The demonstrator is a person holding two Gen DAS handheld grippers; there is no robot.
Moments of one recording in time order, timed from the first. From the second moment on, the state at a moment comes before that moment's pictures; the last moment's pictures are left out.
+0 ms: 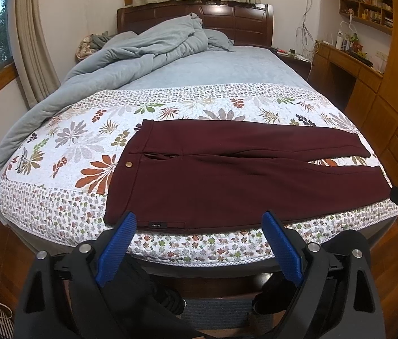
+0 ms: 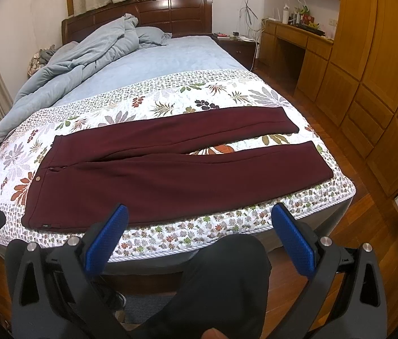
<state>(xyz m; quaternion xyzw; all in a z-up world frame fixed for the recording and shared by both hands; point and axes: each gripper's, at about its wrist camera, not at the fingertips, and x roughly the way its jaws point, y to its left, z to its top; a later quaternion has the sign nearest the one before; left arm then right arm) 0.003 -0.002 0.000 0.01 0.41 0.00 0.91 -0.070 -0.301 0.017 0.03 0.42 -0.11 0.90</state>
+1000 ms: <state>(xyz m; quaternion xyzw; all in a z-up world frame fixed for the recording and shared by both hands) 0.000 0.001 0.002 0.01 0.41 0.00 0.91 -0.070 -0.301 0.021 0.03 0.42 -0.11 0.90</state>
